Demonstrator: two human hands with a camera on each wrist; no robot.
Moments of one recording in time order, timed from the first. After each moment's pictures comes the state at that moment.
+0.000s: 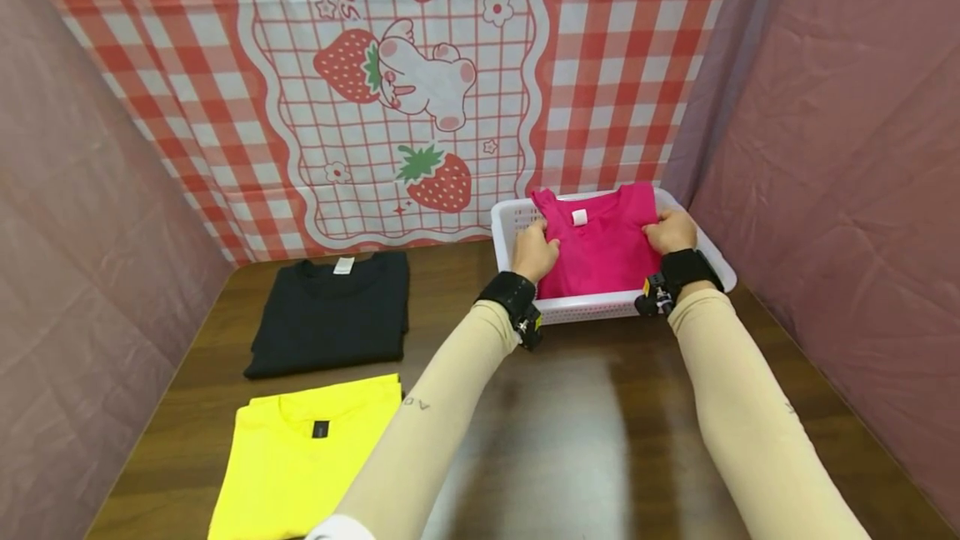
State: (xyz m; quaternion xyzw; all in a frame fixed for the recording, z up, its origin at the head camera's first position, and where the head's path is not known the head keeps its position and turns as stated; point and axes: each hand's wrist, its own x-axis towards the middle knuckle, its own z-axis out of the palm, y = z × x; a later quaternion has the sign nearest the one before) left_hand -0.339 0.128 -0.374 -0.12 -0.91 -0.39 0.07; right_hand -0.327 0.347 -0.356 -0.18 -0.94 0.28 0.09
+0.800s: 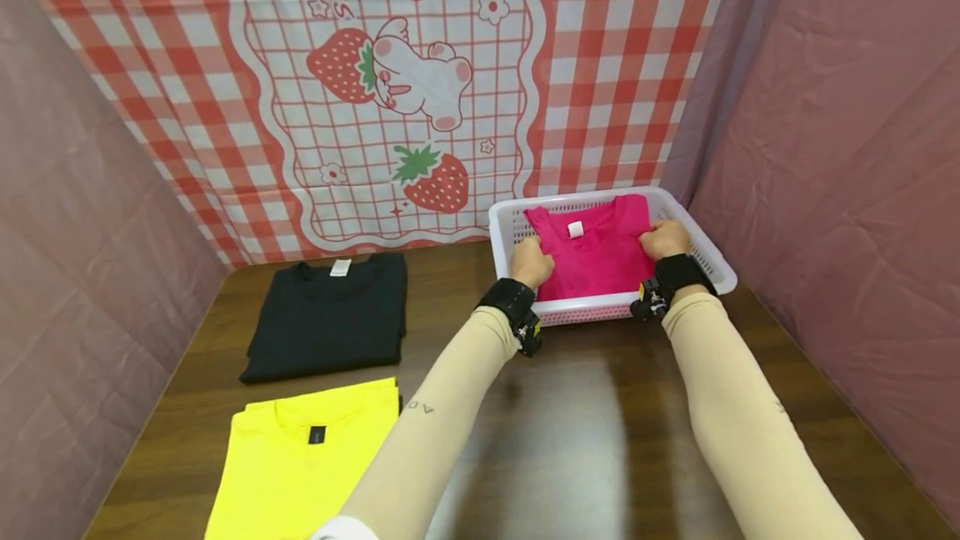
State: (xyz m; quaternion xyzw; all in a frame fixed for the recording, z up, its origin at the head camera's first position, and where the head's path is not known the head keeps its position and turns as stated) left_hand -0.346 0.132 -0.396 -0.09 -0.93 -0.36 0.02; right_hand -0.440 0.448 -0.490 -0.15 -0.95 0.25 0.13
